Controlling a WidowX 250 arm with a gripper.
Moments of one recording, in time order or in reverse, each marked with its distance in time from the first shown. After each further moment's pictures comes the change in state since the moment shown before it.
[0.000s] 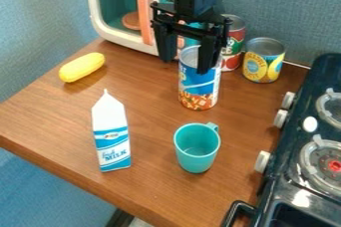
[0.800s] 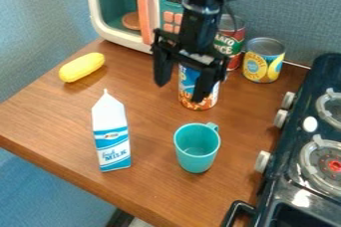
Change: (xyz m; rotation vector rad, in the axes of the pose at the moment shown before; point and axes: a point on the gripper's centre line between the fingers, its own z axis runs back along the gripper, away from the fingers) arm -0.015 -0.001 -0.036 0.139 0.144 0.028
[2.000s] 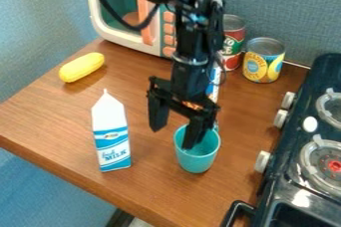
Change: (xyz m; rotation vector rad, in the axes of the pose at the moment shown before) arm -0.017 -0.014 -0.055 -0.083 0.063 -0.125
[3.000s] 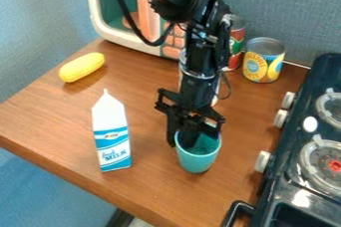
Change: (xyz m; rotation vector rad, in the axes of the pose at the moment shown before) arm 0.022 -0.001 -0.017 0.003 0.028 0.009
